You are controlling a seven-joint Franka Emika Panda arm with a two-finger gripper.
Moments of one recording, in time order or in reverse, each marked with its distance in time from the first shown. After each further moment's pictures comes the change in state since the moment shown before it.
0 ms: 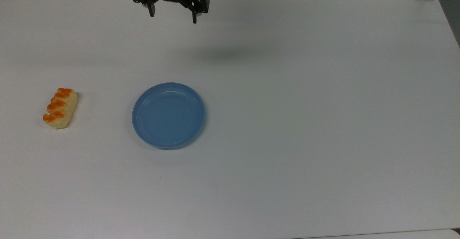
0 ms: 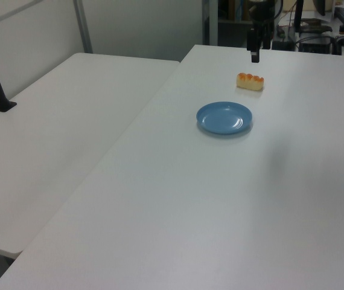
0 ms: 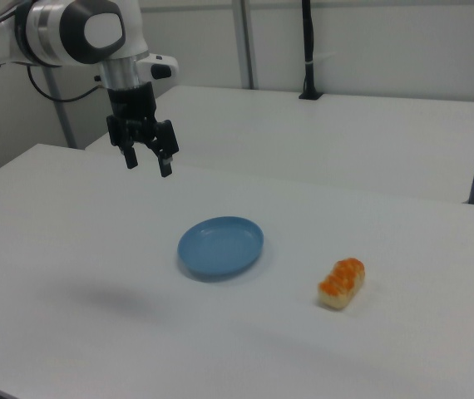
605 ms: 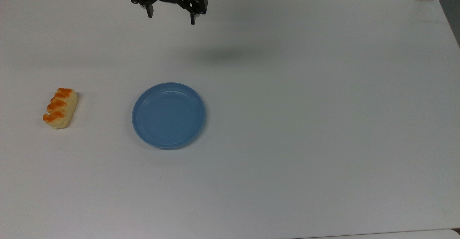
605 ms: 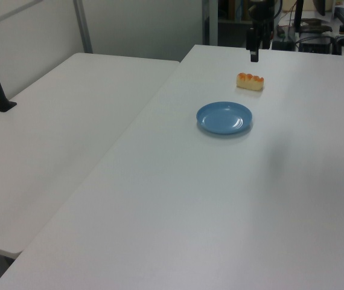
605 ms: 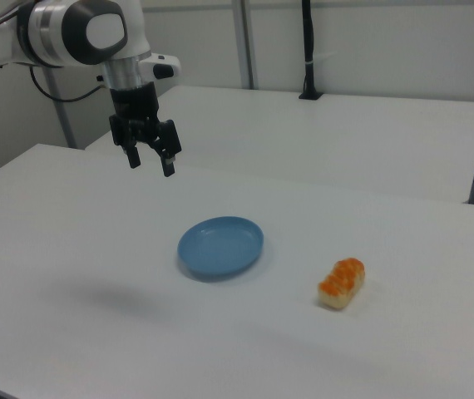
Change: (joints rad) arm -0.006 0.002 0.000 0.000 0.000 0.015 0.000
